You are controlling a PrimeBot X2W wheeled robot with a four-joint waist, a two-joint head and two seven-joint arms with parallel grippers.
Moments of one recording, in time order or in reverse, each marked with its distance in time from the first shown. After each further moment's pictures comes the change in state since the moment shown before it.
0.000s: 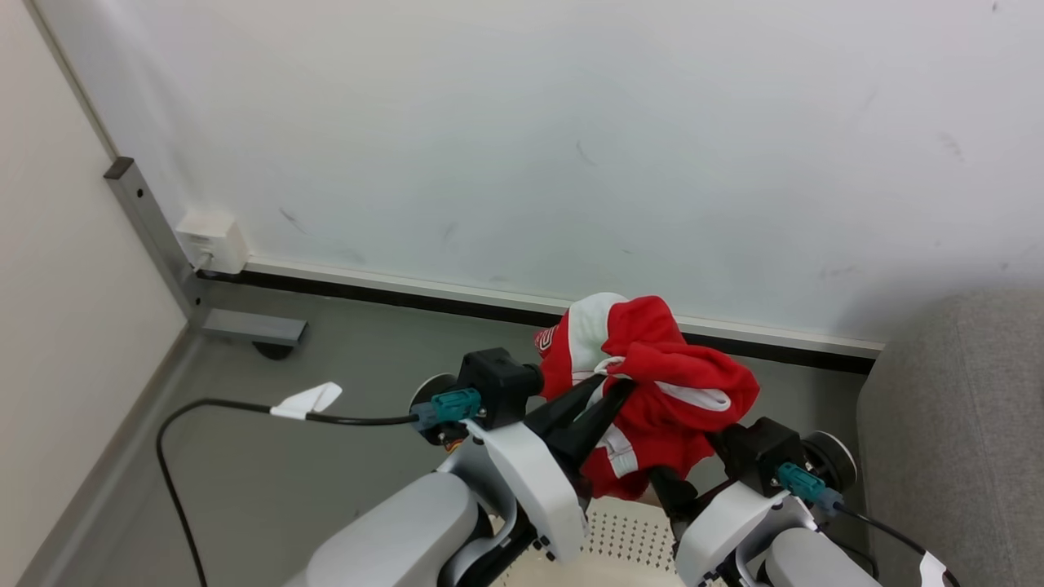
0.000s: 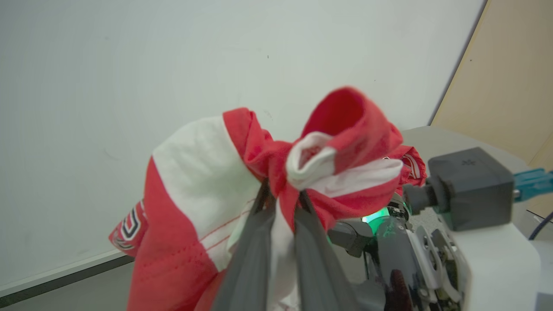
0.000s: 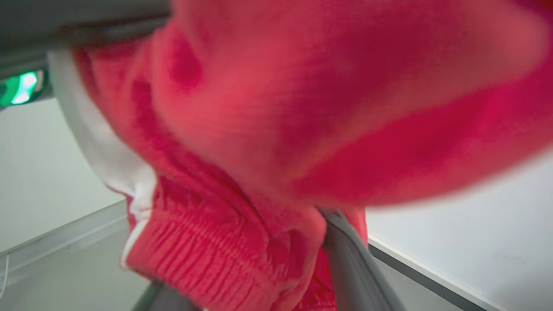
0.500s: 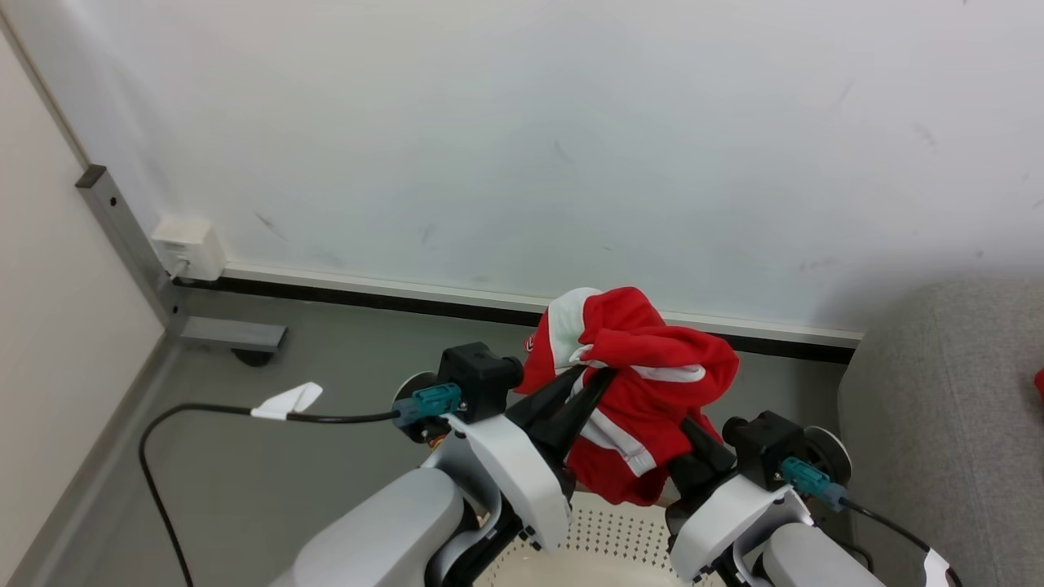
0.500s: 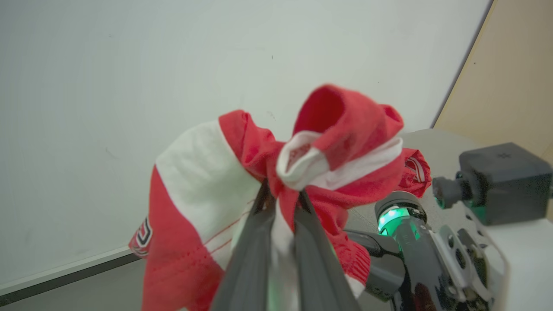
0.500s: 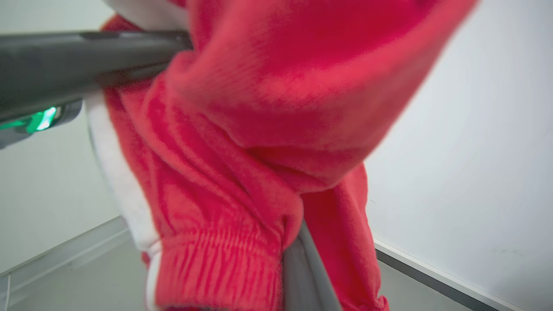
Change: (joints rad) left arm 0.001 0.017 0.015 0.016 -0.014 0.015 -0.013; right arm 0.000 -0.003 0.009 -0.030 0.044 0.000 0.000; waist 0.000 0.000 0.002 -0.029
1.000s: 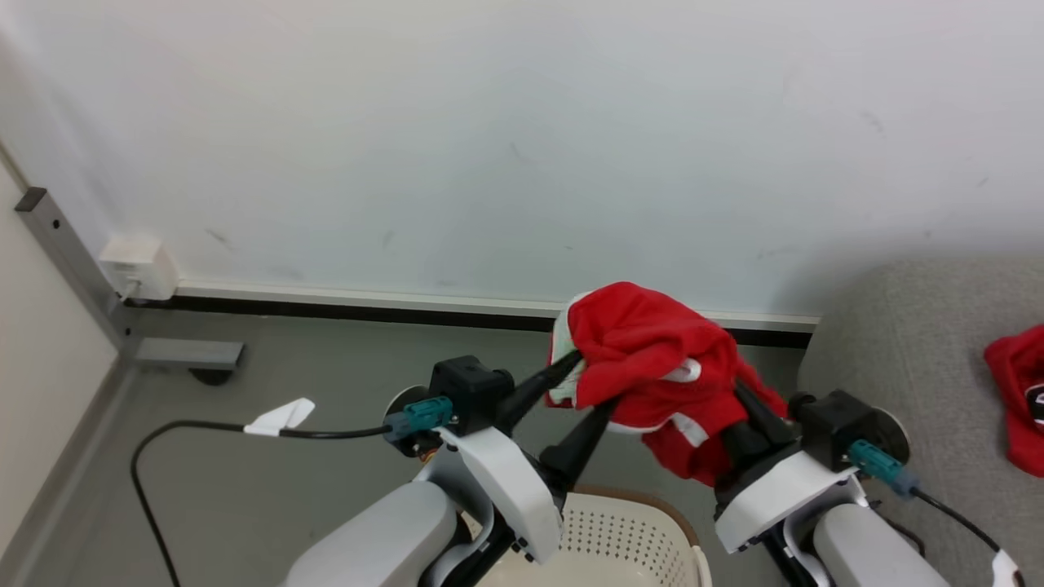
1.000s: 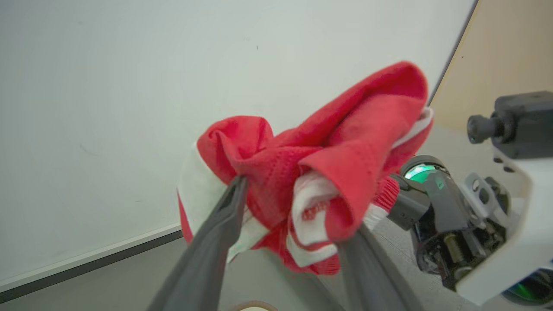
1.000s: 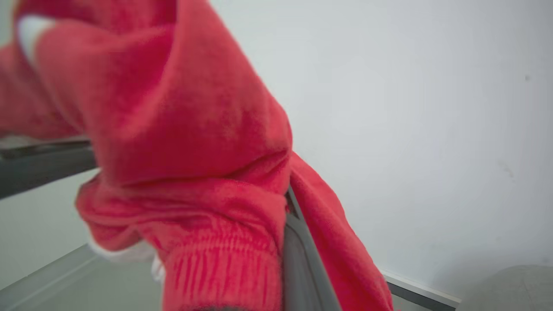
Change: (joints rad) left arm 0.025 0.013 -0.004 -0.009 -0.006 0.018 -0.012; right arm 0.026 -0.045 -0.114 -0.099 -0.010 0.000 0.000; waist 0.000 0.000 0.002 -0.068
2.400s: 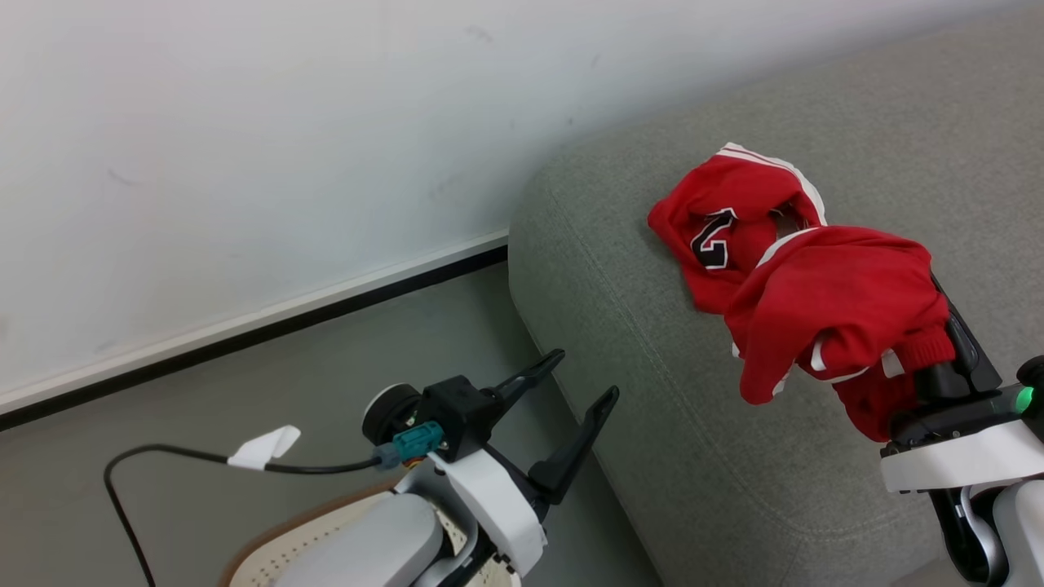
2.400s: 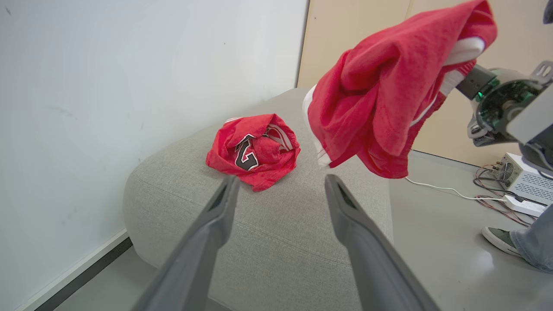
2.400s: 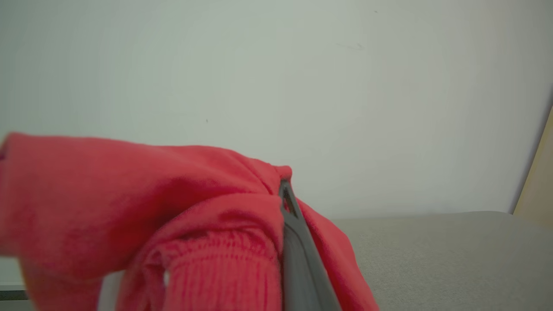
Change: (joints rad) left arm 0.013 0.058 -0.027 -0.038 0.106 0.030 -0.064; right arm 0.111 -0.146 -0.344 -0.321 -0.058 0.000 0.000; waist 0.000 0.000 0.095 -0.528
